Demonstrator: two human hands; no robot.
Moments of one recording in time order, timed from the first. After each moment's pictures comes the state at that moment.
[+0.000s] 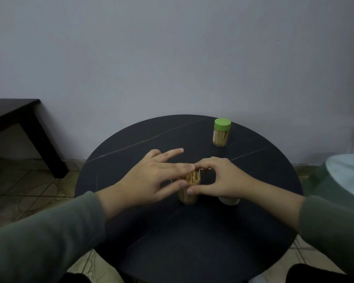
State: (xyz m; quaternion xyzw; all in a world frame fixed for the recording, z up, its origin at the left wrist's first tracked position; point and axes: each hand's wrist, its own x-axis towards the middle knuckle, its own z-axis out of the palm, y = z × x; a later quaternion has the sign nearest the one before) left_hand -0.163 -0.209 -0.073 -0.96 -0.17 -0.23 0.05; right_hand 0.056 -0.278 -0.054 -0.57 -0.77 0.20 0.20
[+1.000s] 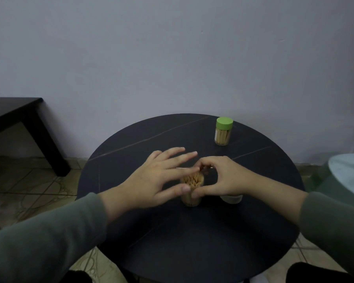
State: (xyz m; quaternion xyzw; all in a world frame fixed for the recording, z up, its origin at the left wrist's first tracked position) left_hand -0.163 -0.216 -0.072 -0.96 -0.16 -0.22 0.00; right_hand 0.063 -0.268 -0.055 -0.56 -0.79 0.21 0.16
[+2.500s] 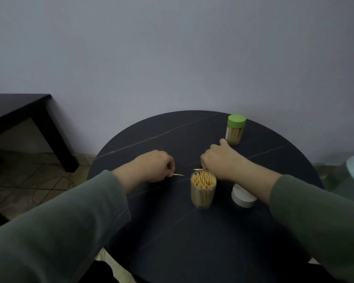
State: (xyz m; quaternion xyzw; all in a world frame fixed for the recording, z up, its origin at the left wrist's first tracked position) left_hand -0.153 -0.157 -0.069 -0.89 -0.44 0.06 -0.08; right_hand 0.040 -0.200 -0.066 -0.57 -0.79 -0.11 -0.18
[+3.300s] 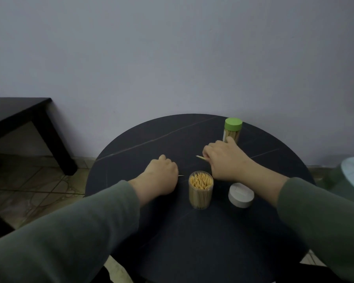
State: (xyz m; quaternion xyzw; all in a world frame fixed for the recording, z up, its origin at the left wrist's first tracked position) left_hand -0.128 -0.186 -0.076 -0.88 -0.44 0.13 0.08; right_hand 0.055 -0.215 -0.058 -0.61 -0.79 -0.10 -0.01
